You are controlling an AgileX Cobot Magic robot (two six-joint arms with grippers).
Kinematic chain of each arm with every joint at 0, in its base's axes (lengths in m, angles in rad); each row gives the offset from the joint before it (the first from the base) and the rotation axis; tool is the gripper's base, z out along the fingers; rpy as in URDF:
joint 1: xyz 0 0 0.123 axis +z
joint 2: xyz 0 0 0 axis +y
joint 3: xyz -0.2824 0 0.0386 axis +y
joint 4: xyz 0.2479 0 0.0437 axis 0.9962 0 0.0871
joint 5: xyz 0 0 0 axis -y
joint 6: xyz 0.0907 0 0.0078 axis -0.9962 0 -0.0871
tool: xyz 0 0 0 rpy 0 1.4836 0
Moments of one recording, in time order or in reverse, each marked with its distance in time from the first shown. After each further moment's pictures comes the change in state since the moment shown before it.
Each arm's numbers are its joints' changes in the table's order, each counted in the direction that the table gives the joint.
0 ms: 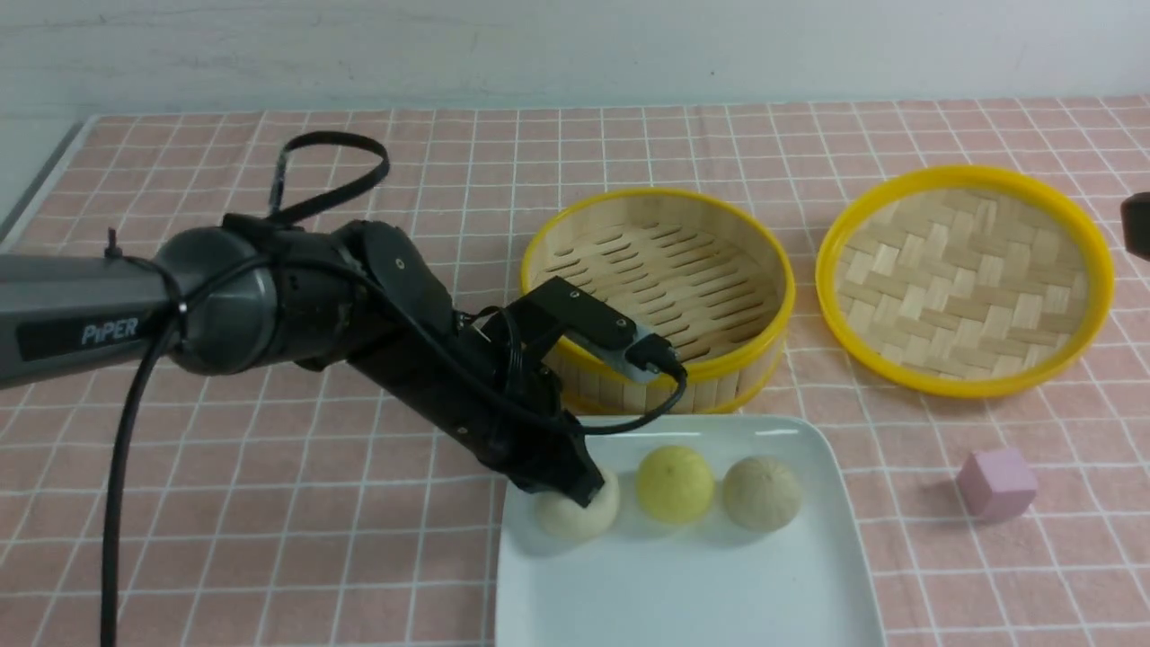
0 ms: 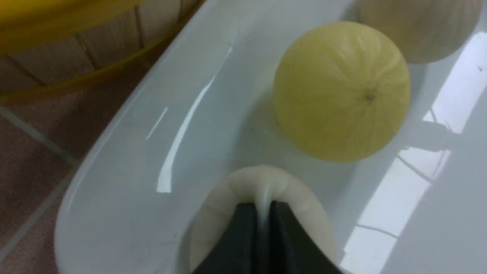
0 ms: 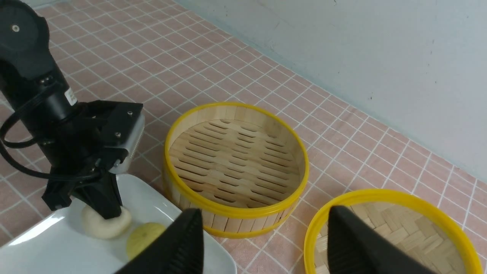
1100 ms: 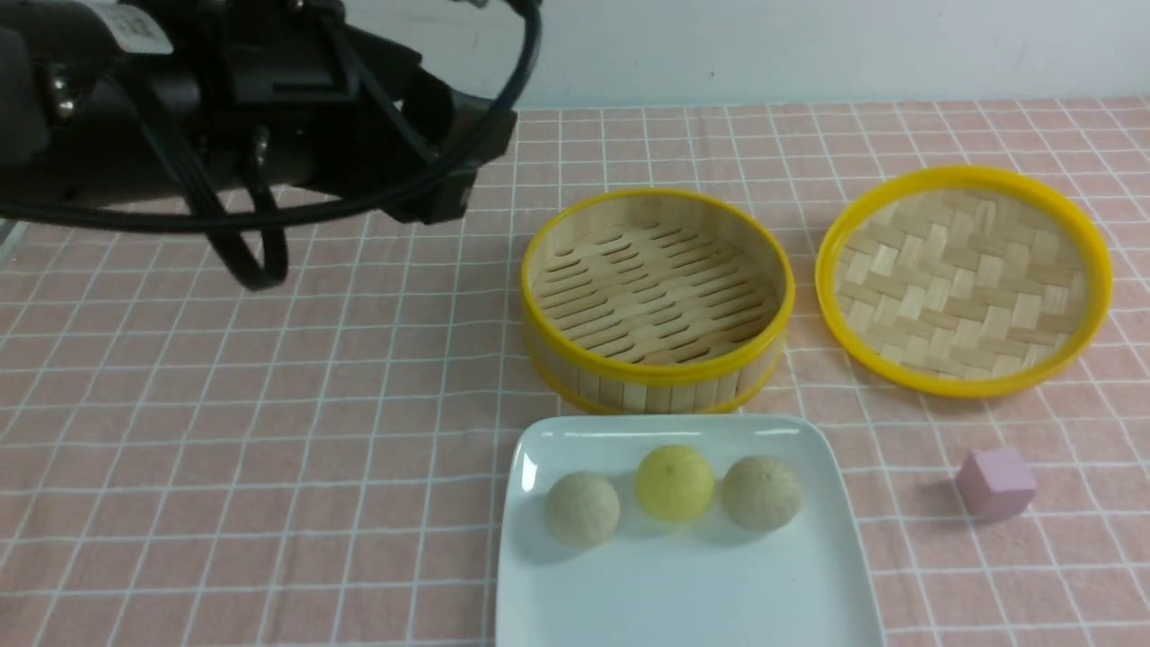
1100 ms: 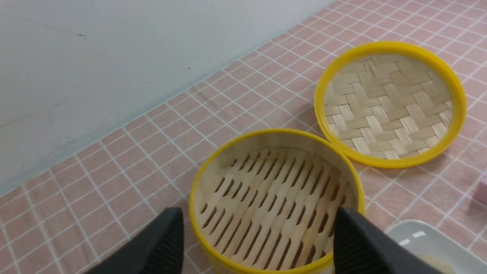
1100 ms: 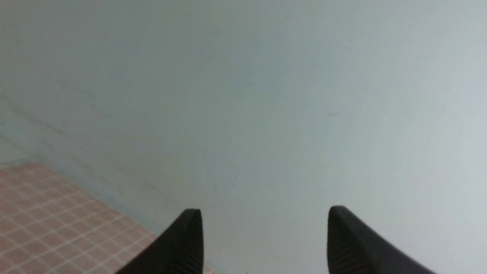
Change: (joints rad) right arm 0.000 -0.239 -0.001 -0.233 0.329 -0.130; left arm 0.000 -0.688 0.000 0.382 0.239 0.417
